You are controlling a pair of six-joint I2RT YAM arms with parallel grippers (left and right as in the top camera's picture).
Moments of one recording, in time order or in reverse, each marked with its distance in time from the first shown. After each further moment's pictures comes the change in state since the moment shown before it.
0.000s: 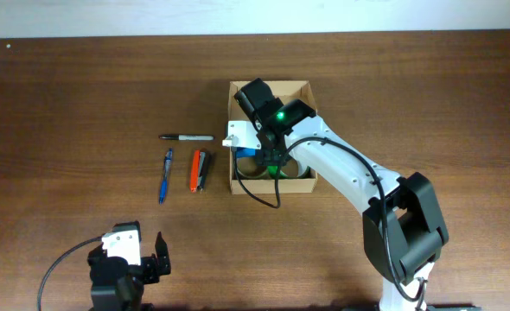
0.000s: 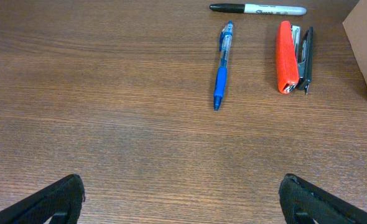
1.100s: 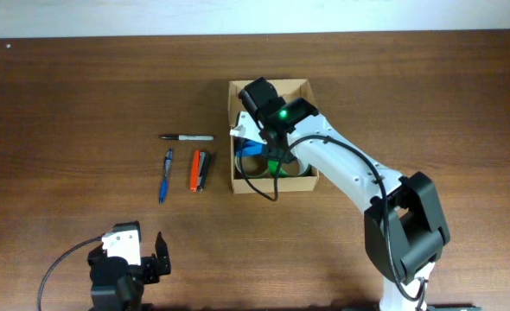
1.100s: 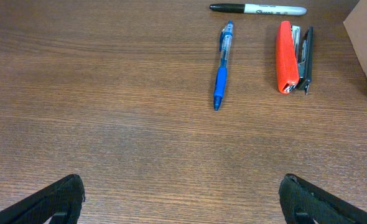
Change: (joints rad) left arm 0.000 0.000 0.000 0.000 0.000 0.000; right arm -0.005 -0.003 0.007 -0.034 0.138 0.164
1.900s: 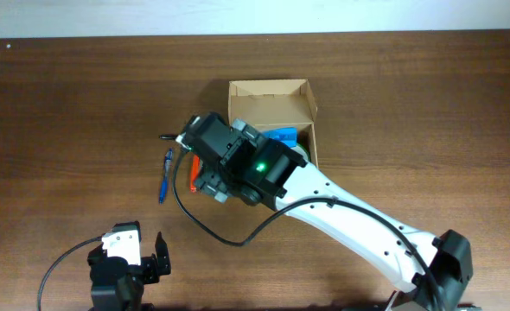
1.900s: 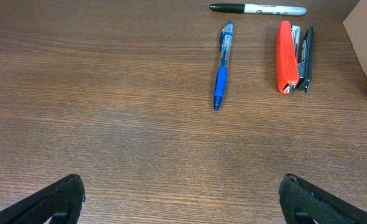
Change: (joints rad) left arm 0.000 0.000 0.000 0.000 0.000 0.000; right arm 0.317 -0.224 0.066 -0.068 -0.060 0.664
